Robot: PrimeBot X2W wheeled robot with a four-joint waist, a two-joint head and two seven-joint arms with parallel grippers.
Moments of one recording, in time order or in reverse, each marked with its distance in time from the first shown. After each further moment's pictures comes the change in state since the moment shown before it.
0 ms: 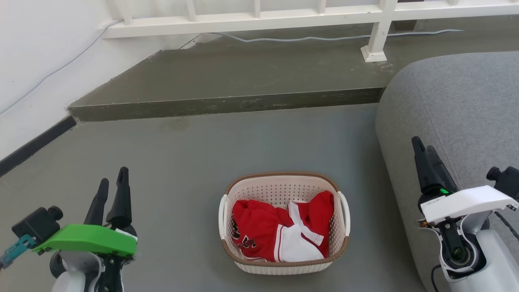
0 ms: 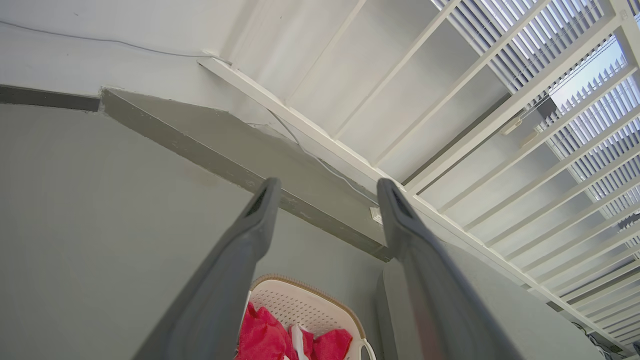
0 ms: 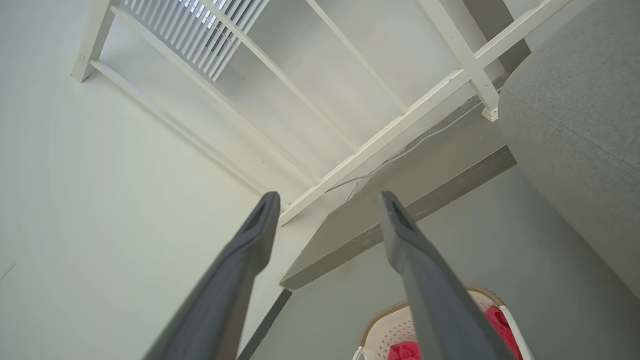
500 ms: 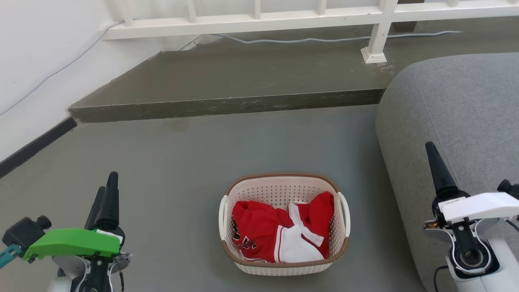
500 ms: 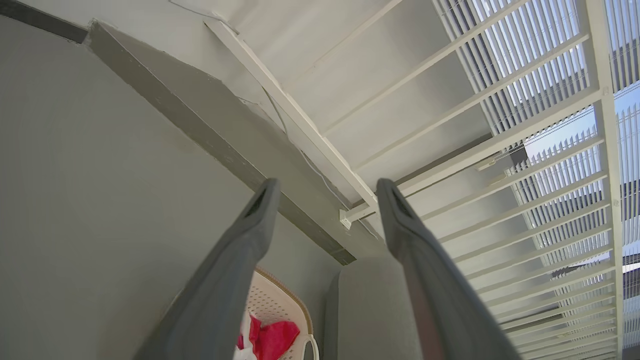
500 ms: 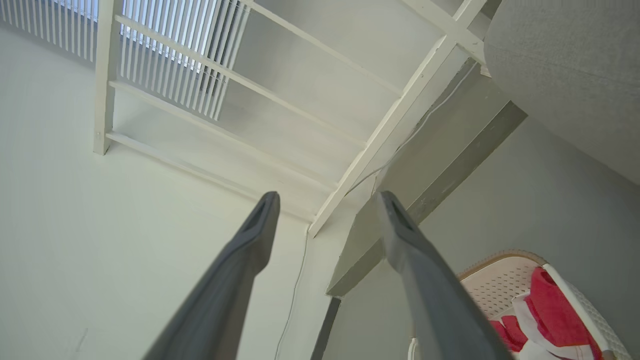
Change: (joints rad) left arm 0.000 0.000 0.037 0.041 -0.253 -0.025 0.046; right arm 0.015 0.017 -0.054 0.035 0.262 0.017 0.044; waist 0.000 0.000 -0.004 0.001
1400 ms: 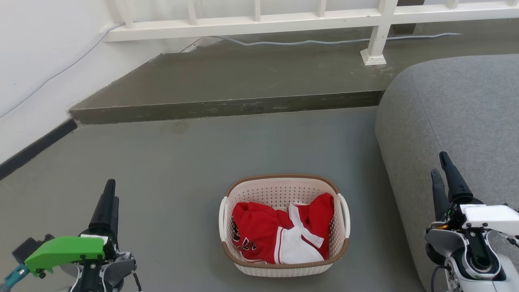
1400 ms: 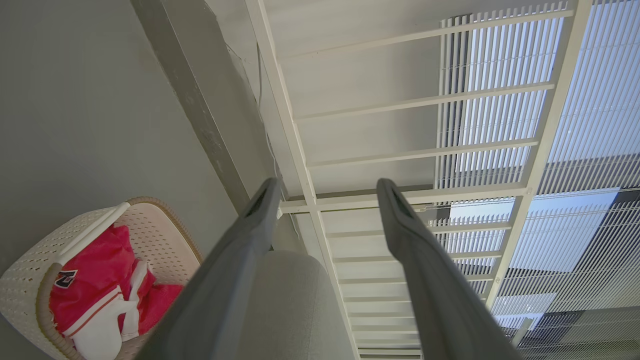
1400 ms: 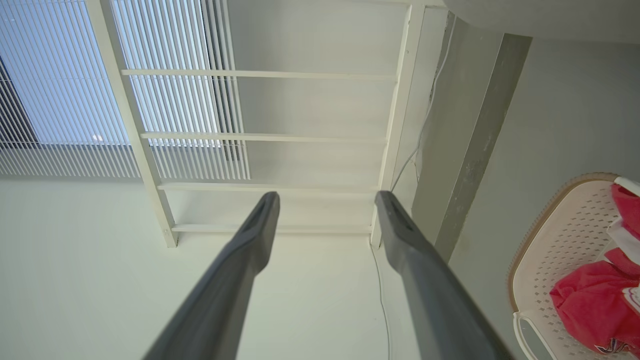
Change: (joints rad) left arm 0.000 -0.063 0.065 0.047 -0.381 0.000 0.086; right arm 0.007 0.089 -0.129 0.048 0.333 0.000 0.089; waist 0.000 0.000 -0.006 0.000
